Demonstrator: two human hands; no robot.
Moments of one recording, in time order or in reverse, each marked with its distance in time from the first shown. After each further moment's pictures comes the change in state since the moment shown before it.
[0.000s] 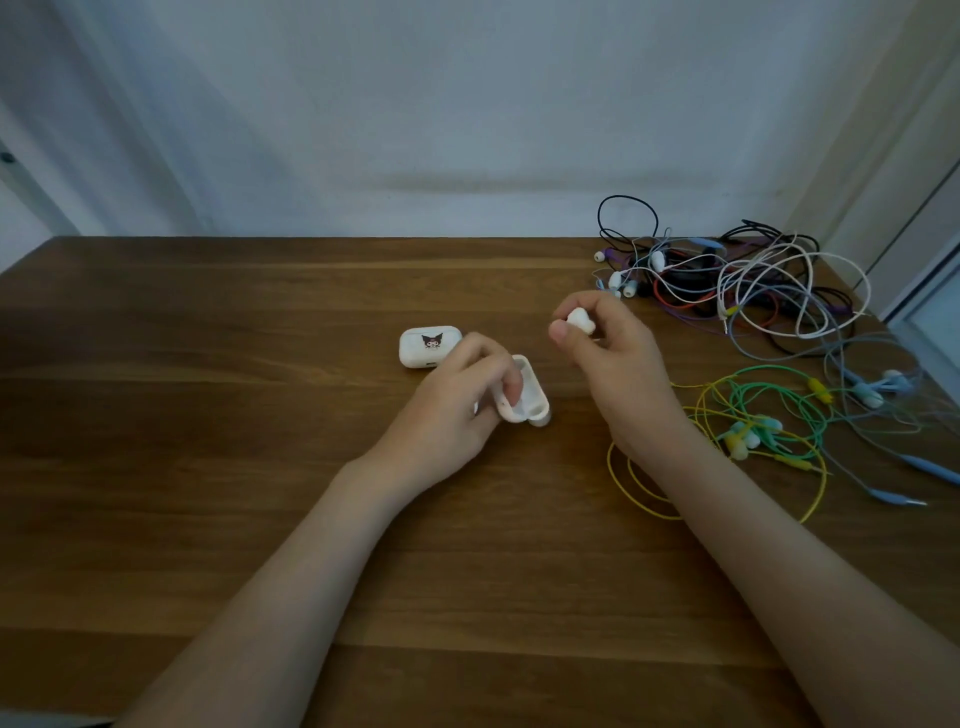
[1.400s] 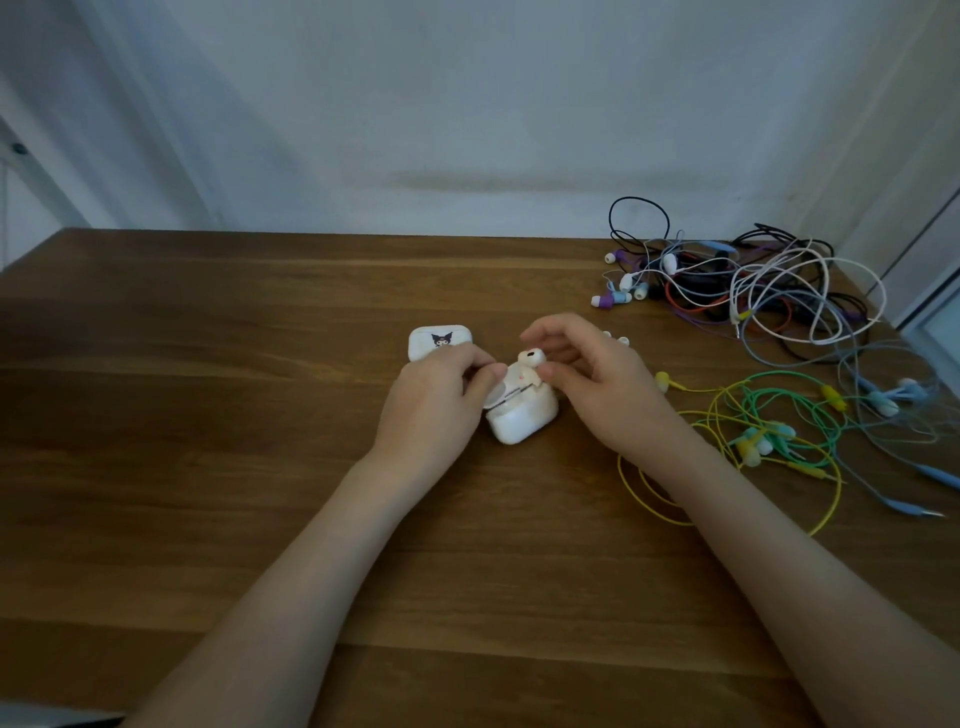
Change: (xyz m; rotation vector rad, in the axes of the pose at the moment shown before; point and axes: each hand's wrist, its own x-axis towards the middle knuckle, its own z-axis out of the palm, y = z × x) left_hand 0.002 0.007 -0.006 0.127 0.180 -0.387; right_hand -0.002 0.006 0.000 -0.259 -0.305 -0.120
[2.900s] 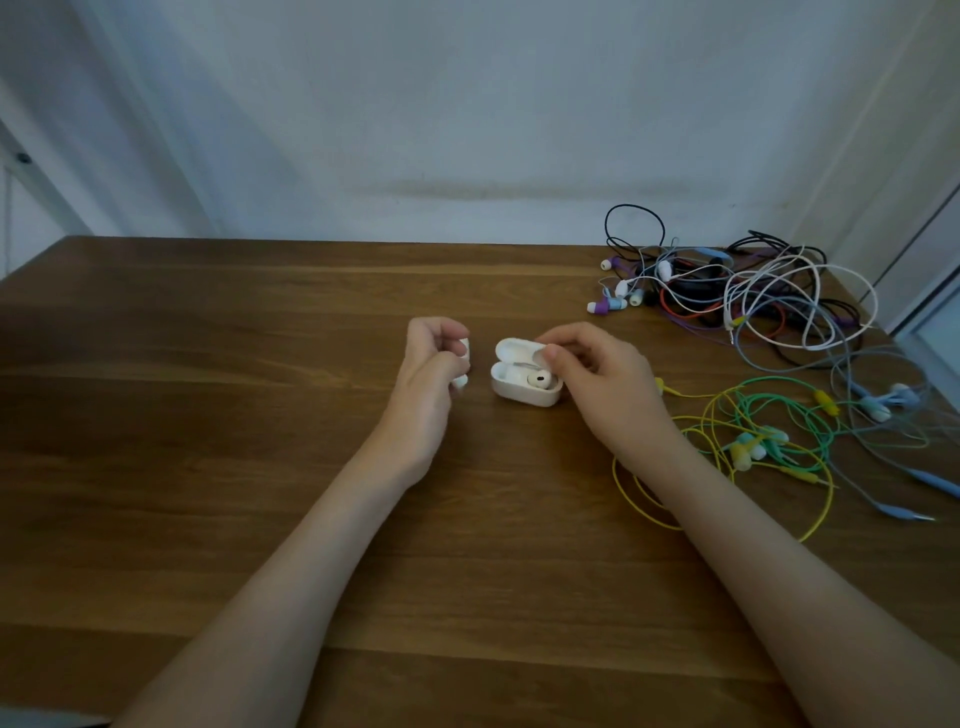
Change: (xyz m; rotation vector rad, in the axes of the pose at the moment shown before) left_hand 0.007 0.002 -0.002 -0.760 -0.018 -0.224; right_hand 0.003 0.002 0.001 -0.010 0.192 0.168
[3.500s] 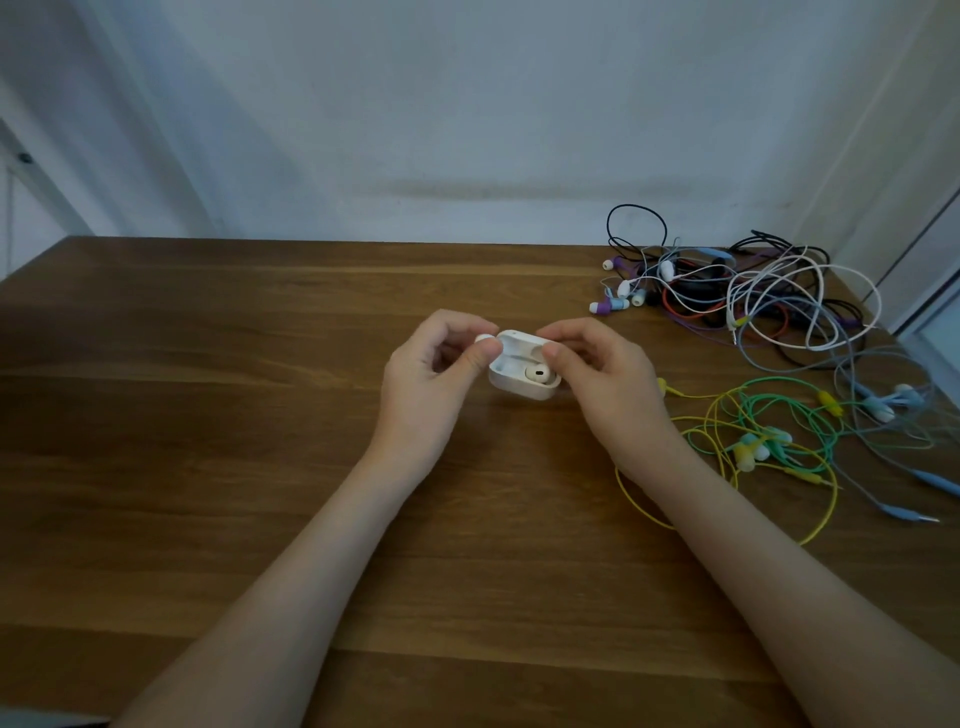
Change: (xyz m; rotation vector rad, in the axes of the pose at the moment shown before) left_hand -0.003 -0.004 -0.003 0.123 0.080 0.311; right_hand -0.005 -0.006 0.006 0.173 0.070 0.042
